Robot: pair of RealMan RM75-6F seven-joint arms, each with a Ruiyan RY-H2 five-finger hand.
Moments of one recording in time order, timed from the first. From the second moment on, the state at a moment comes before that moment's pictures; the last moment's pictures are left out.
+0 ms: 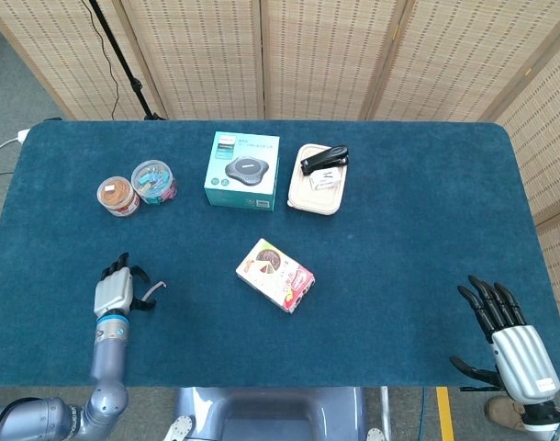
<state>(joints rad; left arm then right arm) -0.55 -1.62 -0.28 -1.73 0.40 1.35 0.59 0.04 -1.01 -0.04 -1.78 -1.78 1.59 0.07</state>
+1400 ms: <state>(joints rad) -0.53 -1.66 -0.26 -1.70 0.43 1.36 0.60 0.04 -0.99 -0.05 -1.77 -1.78 1.59 0.12</state>
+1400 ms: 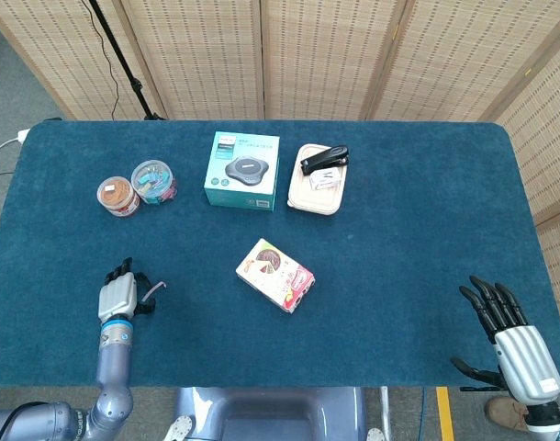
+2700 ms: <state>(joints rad) -0.52 -1.65 -0.28 -1.69 0.43 1.33 0.60 0.04 -0.99 -0.05 -1.78 -1.77 1.58 0.13</state>
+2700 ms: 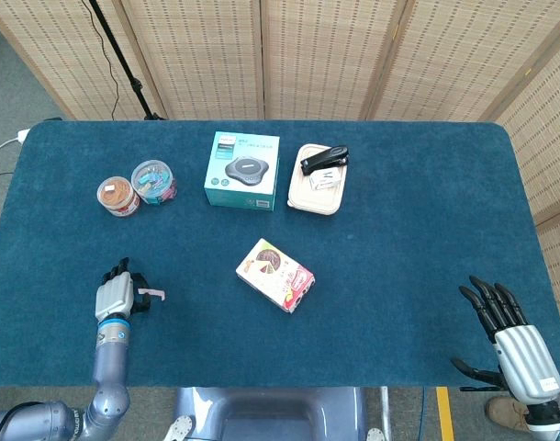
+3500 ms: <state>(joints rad) -0.53 -1.59 -0.27 -1.76 0.57 1.37 0.62 0.04 -0.98 -0.05 -1.78 -1.77 1.58 0.13</state>
